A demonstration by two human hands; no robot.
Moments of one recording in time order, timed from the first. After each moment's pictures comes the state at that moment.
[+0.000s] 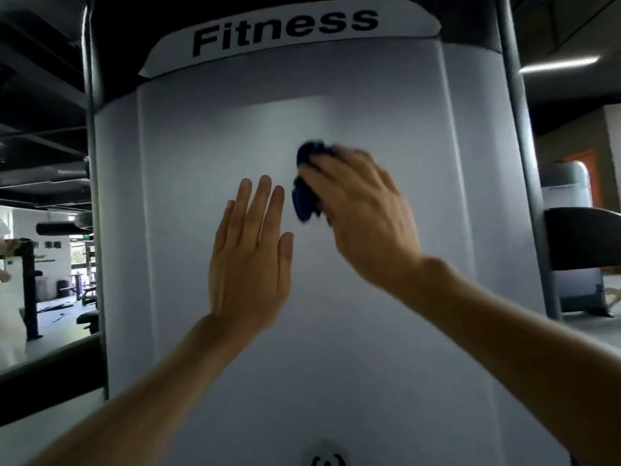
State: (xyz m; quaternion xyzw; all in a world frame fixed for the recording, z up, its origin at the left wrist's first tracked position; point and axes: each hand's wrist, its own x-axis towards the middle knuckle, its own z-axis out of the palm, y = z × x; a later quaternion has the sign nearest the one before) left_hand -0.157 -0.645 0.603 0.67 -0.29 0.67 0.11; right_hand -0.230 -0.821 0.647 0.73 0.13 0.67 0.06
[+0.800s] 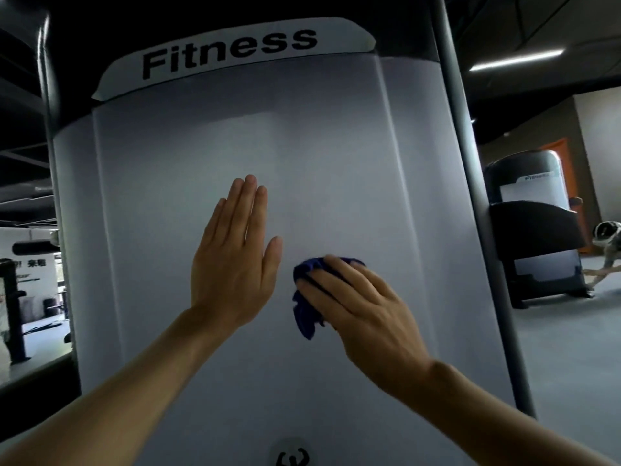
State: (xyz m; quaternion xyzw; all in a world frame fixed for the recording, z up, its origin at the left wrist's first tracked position) left_hand -0.167 -0.673 0.616 0.68 -0.30 0.67 0.03; right_hand -0.249 -0.875 0.523 0.76 0.19 0.61 0.12
